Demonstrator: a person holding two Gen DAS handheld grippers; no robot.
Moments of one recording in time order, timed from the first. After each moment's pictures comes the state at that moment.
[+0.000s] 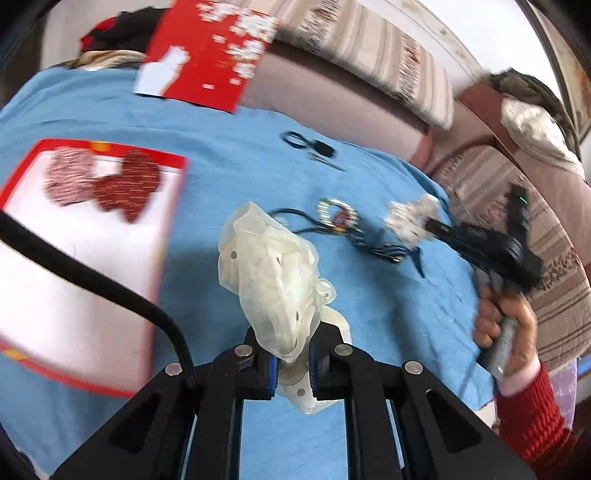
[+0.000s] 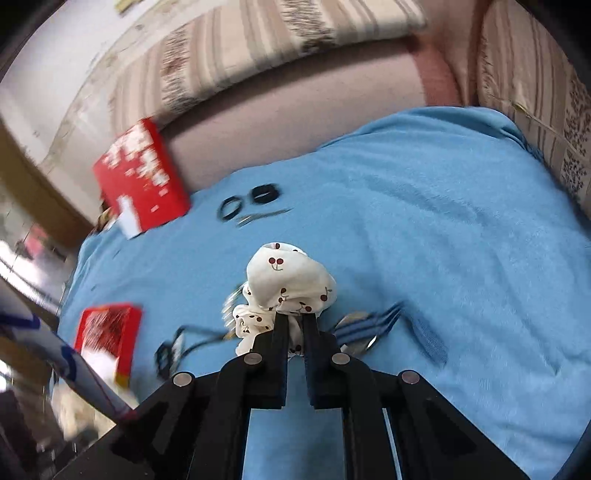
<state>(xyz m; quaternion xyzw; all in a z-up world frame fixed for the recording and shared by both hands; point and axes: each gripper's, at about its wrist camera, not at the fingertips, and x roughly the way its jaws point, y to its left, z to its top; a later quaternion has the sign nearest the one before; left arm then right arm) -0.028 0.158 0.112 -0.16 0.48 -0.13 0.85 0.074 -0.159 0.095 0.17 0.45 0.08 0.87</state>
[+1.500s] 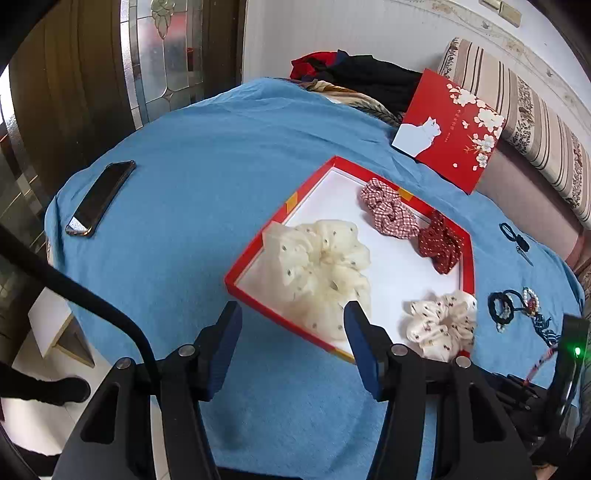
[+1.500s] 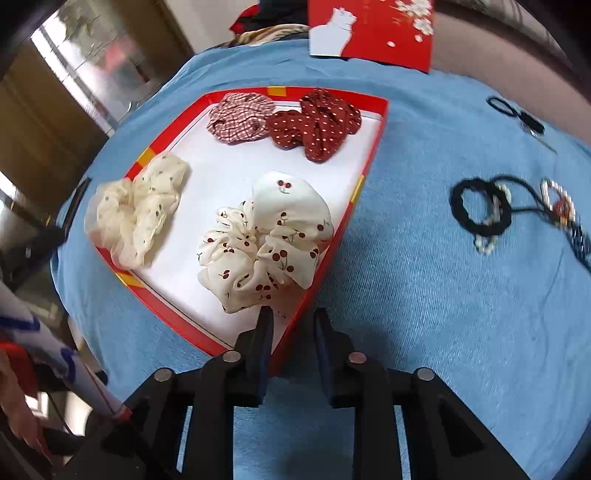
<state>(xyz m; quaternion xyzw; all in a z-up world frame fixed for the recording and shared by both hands) -0.113 0.358 0.121 -0.16 0.43 0.20 0.87 -0.013 0.156 0.026 -0.02 0.55 0.24 0.80</state>
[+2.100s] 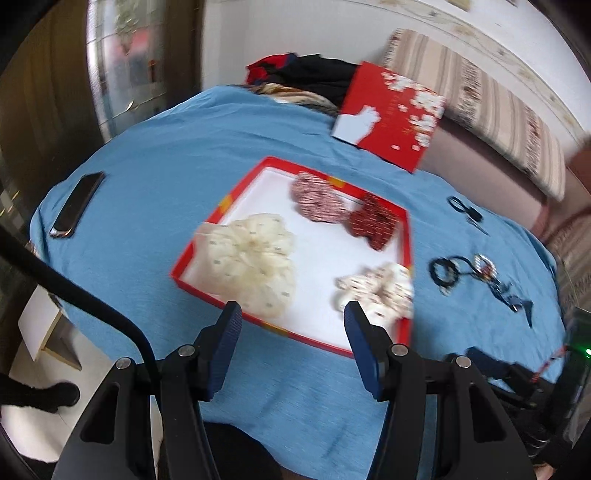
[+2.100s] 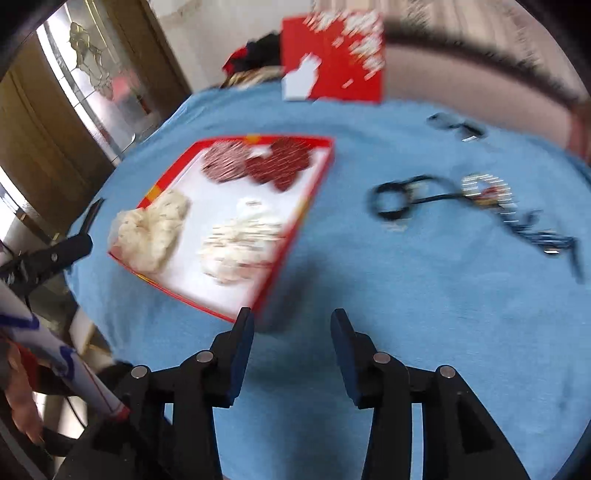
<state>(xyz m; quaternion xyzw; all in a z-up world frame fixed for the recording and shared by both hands) -0.127 0.281 0.148 -0.13 0.43 0.13 0.89 -0.070 0.065 0.077 -0.01 0.47 0.22 0.85</state>
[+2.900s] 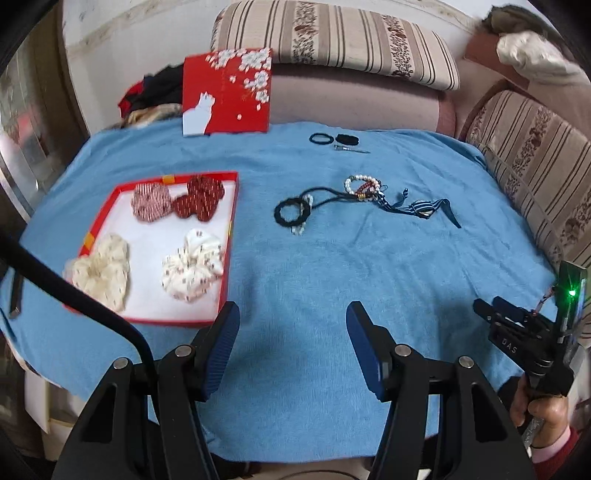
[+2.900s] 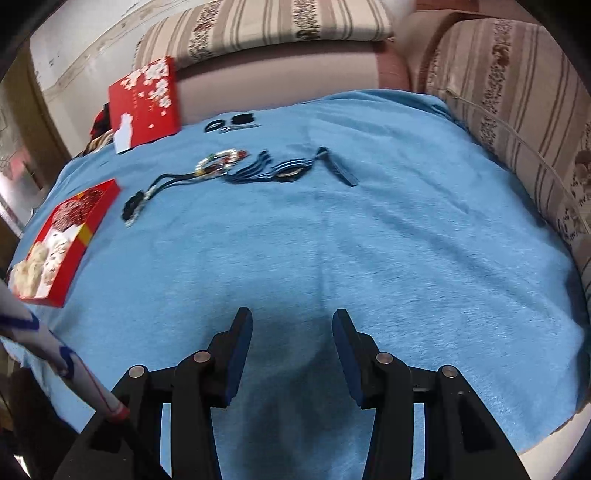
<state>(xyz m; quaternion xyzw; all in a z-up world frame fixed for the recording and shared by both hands) -0.129 0.092 0.151 0.02 0.45 -0.02 0.89 -0.123 -0.169 0.050 0.05 0.45 0.00 0.89</state>
